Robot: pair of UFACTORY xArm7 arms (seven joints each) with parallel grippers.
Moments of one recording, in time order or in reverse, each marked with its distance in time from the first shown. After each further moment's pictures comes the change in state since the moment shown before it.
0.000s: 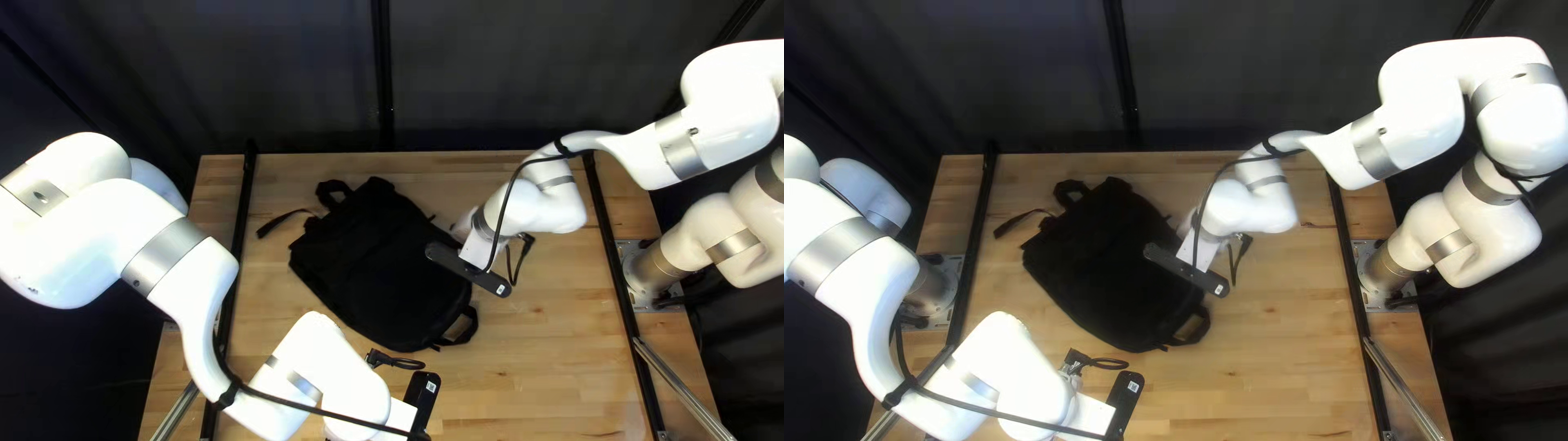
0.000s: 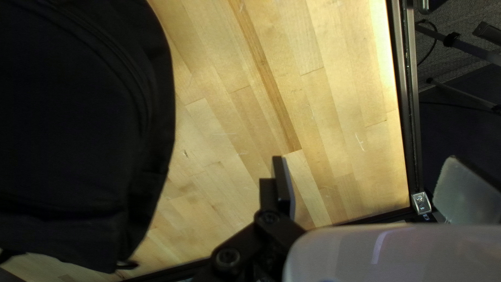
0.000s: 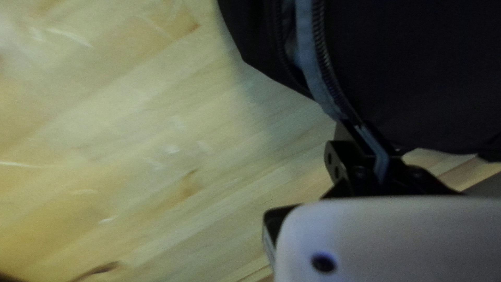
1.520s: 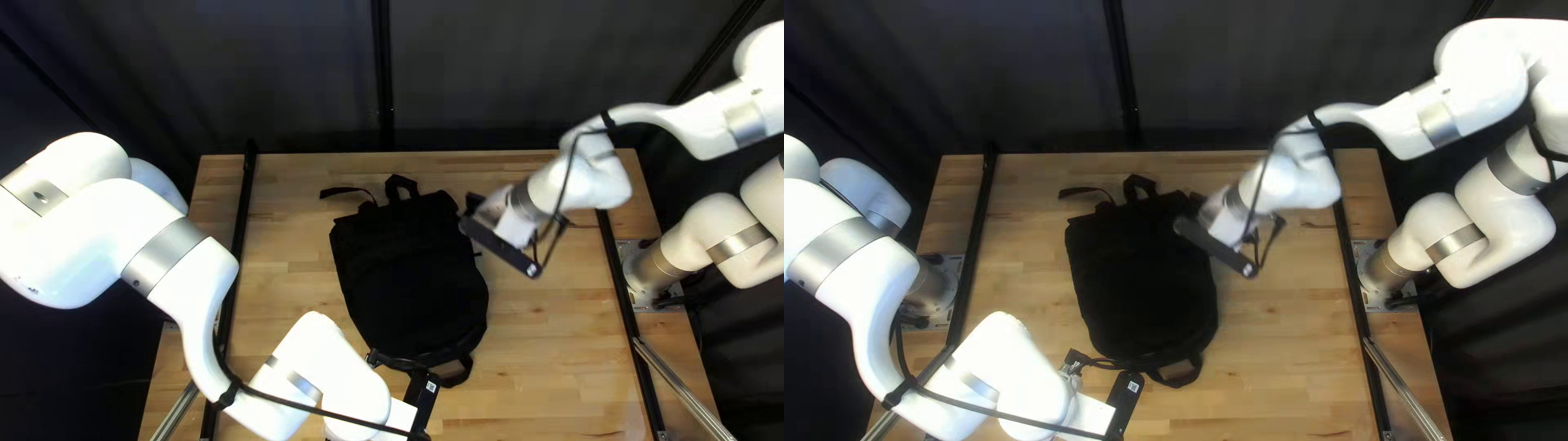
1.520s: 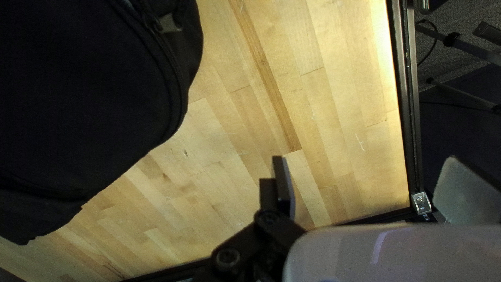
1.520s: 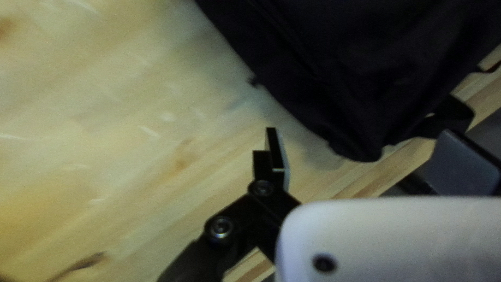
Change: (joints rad) left arm 0.000 0.000 0.000 0.000 0.000 0.000 0.000; right arm 0.031 -0.209 -0.247 -0.159 -0.054 -0.229 -0.270
